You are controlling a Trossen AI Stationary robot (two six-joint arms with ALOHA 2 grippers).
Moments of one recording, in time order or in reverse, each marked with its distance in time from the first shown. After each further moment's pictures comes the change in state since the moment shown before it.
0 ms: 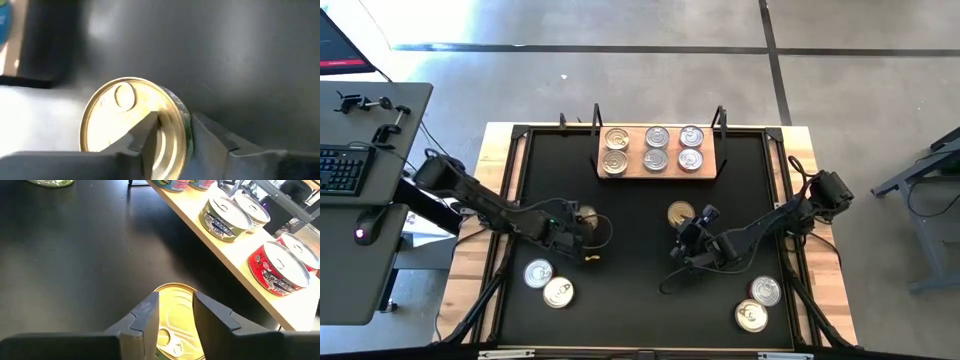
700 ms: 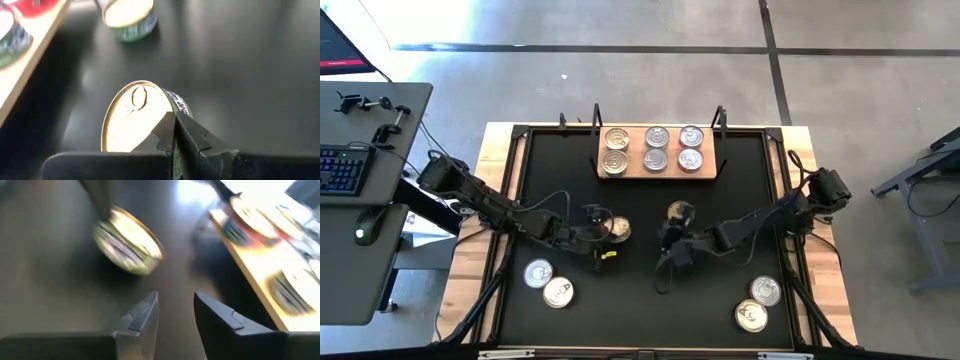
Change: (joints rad) left arm 0.017 0.027 -0.005 0.555 0.055 0.159; right arm -0.097 0.006 0.000 0.479 -0.272 -0.593
